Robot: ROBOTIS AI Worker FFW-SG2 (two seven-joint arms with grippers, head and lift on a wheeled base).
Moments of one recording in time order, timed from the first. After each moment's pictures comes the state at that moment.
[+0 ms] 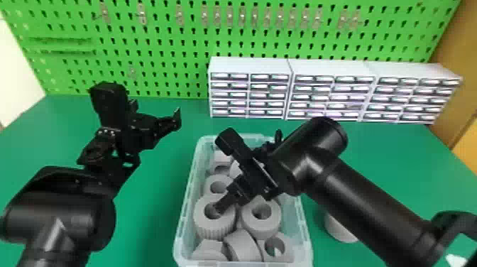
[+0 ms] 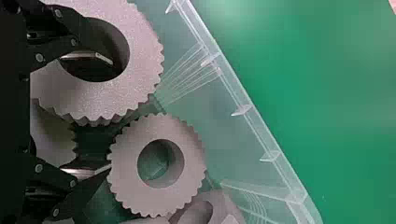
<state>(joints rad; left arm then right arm) -0.14 0.16 -0.06 -1.78 0.13 0.34 -0.15 -0.73 -0.15 0.83 -1.30 -0.37 1.15 0.45</state>
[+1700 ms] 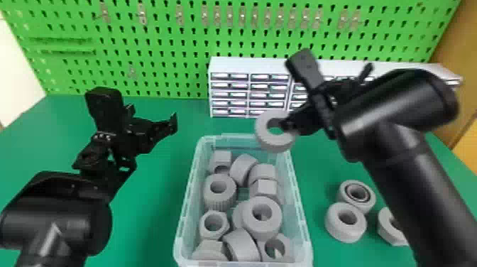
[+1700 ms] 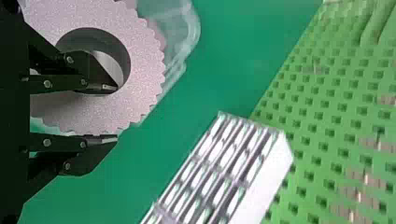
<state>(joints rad) -0.12 0.16 -0.04 -1.78 0.13 0.34 -0.17 -0.60 -0.19 0.41 -1.75 0.27 1.27 0.58</state>
